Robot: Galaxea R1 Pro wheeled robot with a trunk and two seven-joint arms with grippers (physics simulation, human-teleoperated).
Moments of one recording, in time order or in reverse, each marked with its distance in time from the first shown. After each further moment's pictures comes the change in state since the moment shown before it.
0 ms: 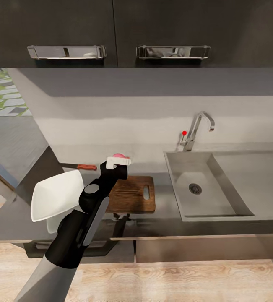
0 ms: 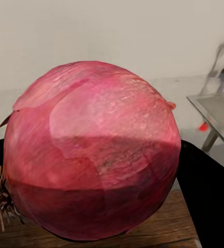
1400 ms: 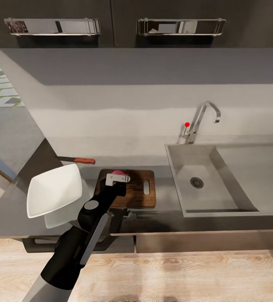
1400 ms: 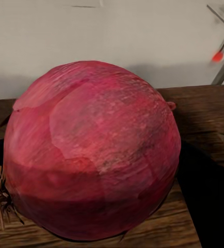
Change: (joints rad) left arm 0.122 0.021 -0.001 0.015 0.001 -0.008 -0.005; right arm 0.000 0.000 0.000 -0.001 0.000 0.000 0.000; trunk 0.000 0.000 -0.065
